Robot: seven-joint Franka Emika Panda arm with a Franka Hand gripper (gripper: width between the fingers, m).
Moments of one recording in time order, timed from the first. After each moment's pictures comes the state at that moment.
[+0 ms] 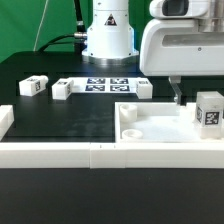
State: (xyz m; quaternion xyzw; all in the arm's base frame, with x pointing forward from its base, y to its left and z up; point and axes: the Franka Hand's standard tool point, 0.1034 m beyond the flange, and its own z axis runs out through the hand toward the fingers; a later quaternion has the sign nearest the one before) arm 0.638 0.115 0.079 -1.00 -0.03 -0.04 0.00
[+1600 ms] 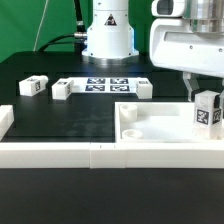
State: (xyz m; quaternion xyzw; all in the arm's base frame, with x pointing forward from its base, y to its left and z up) arm 0.634 0.117 0.078 -0.86 0.51 -0.03 0.04
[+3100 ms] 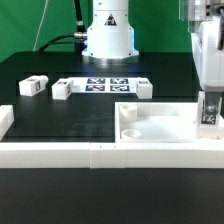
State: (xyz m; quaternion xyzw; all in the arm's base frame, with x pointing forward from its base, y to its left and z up) arm 0.633 0.118 0.077 -0.66 0.75 -0.01 0.05
